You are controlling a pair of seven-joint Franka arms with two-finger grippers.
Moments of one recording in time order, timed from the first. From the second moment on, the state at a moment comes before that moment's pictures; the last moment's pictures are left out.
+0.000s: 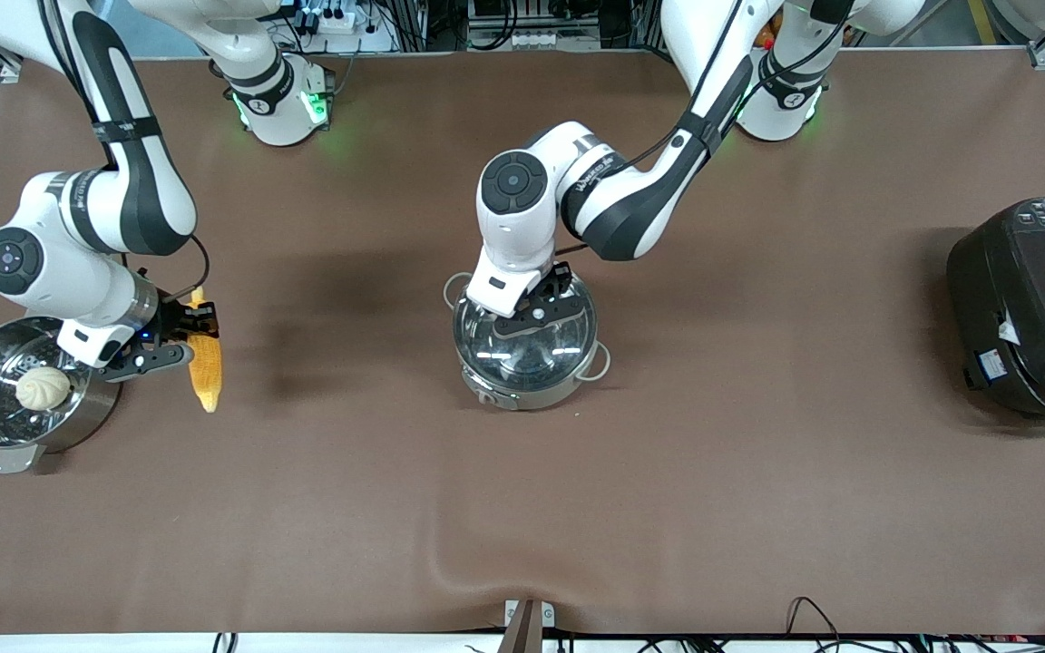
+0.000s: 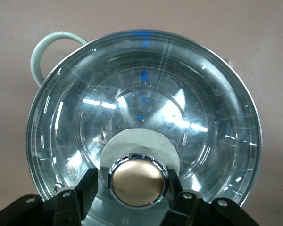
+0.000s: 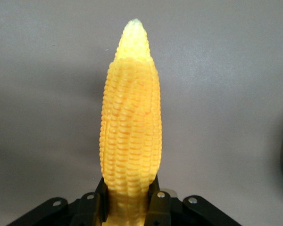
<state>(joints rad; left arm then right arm) -0.78 0.68 -0.05 -1.29 0.03 1.96 -1.10 0.01 0.21 -0.03 -2.08 0.02 2.19 -0.28</state>
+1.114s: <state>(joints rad) -0.78 0.68 -0.04 -1.29 0.03 1.97 -1.08 0.16 0.21 0.00 -1.85 0.05 1.95 0.04</state>
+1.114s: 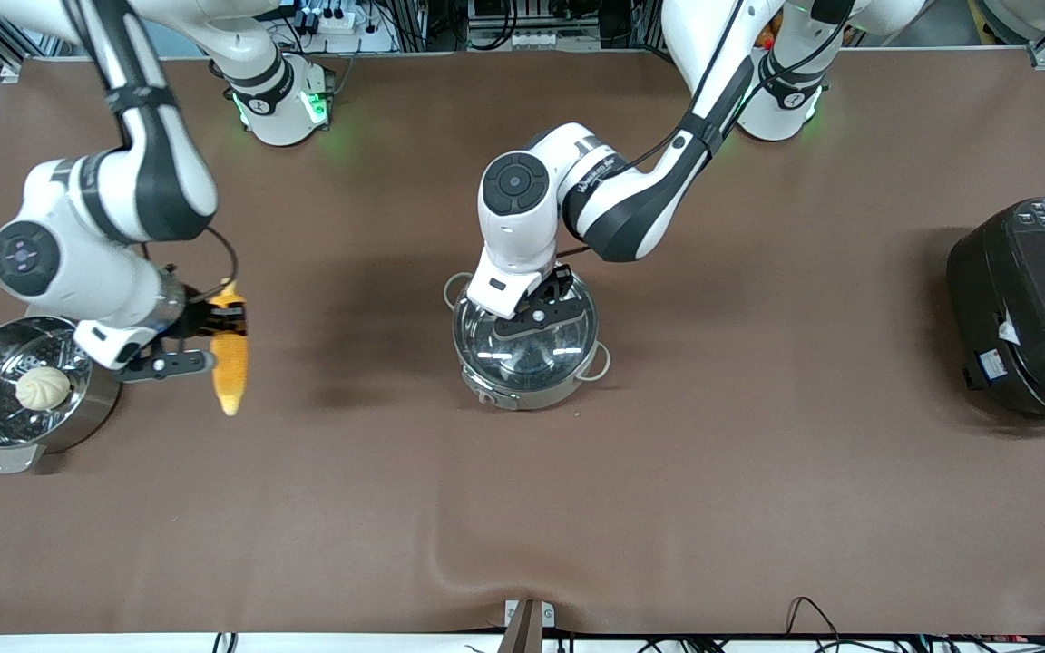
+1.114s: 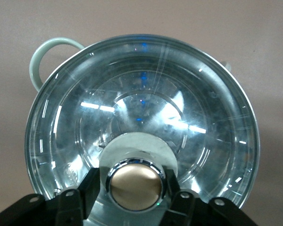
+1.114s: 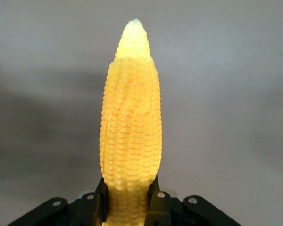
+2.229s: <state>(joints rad) -0.75 0.56 -0.03 -1.26 0.04 1.86 -1.03 0.25 0.22 0.00 -1.73 0.11 1.85 0.14</state>
